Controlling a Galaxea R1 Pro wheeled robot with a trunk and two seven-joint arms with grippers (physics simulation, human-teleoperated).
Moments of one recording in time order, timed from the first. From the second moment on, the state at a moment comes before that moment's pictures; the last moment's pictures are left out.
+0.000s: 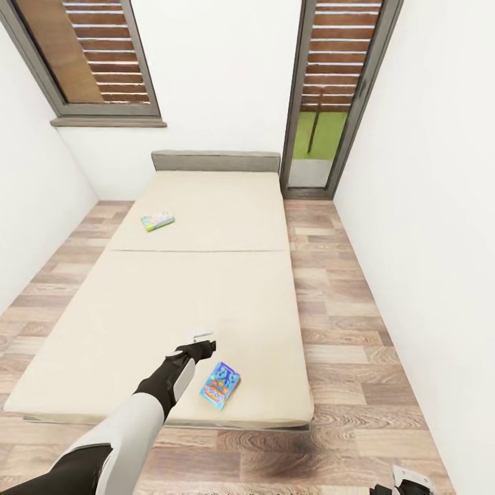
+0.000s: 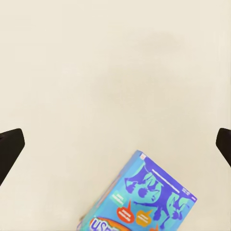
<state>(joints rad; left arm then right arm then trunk) -0.82 -0.16 0.15 -0.39 0.01 0.16 0.09 -0.31 -0.12 -0.16 -0.55 -0.19 0.45 -0.20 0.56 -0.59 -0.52</state>
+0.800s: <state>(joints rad) -0.82 -0.17 0.14 -0.43 0.01 0.17 0.13 -0.31 -0.12 -0.16 -0.55 -0.19 0.45 -0.20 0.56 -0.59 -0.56</state>
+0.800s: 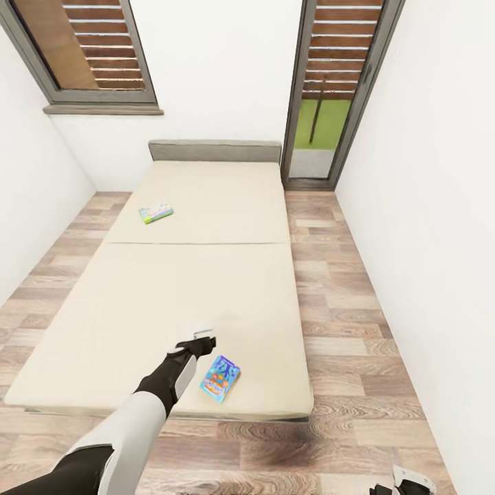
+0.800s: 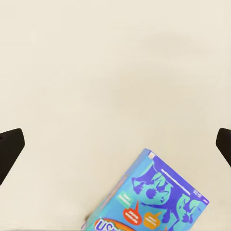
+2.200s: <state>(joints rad) -0.82 -0.17 -0.01 -0.42 -0.03 0.11 0.14 -0.31 -0.12 -0.16 -0.55 -0.19 0.45 -0.20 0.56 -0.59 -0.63</state>
